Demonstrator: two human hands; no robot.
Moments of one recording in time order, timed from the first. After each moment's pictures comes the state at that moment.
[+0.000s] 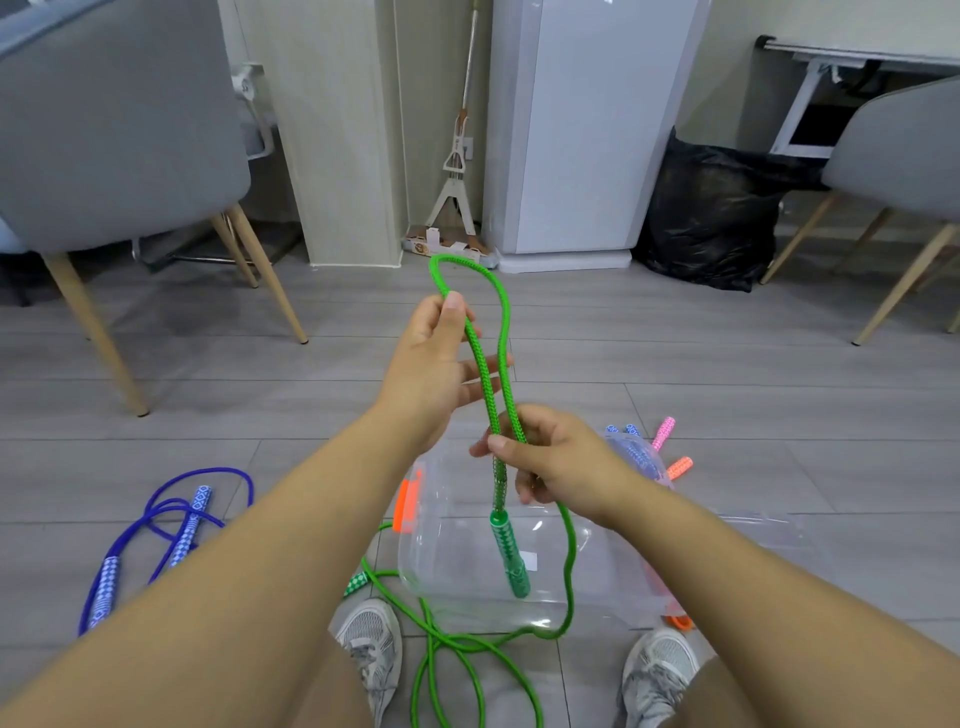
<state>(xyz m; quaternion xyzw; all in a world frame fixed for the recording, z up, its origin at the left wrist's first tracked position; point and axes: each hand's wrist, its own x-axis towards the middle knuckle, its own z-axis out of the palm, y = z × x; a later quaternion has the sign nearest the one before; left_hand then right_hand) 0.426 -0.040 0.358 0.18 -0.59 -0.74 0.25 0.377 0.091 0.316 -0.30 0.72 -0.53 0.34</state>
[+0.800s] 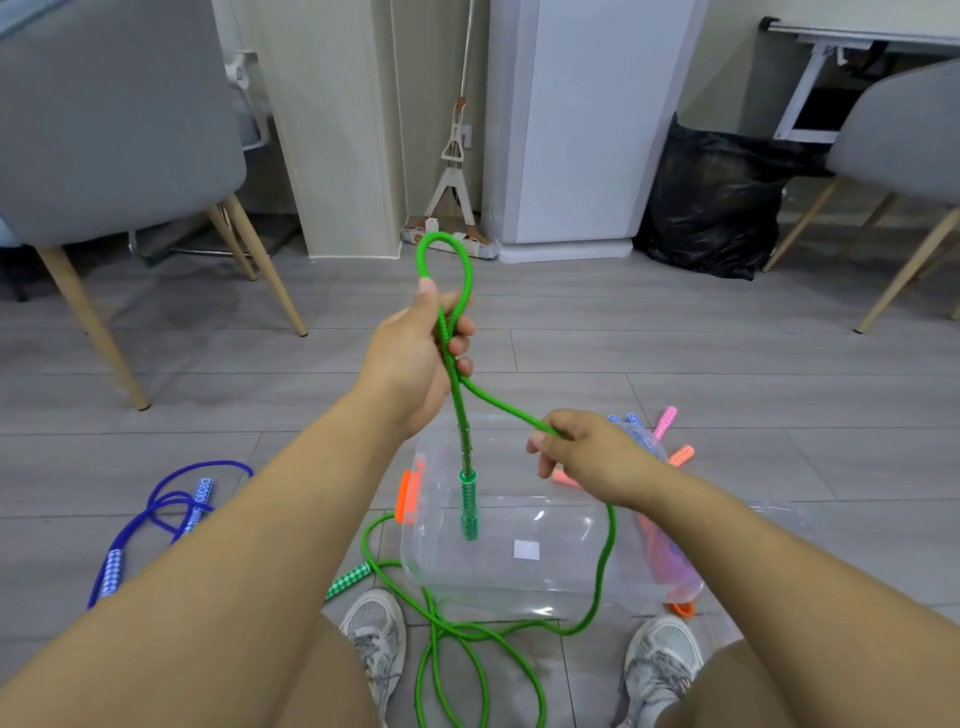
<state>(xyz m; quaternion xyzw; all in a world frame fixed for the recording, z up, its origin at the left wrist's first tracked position) 0.423 -0.059 0.354 0.18 -0.49 -0.82 0.22 0.353 0.109 0.305 -0.30 0.85 -0.35 0.26</state>
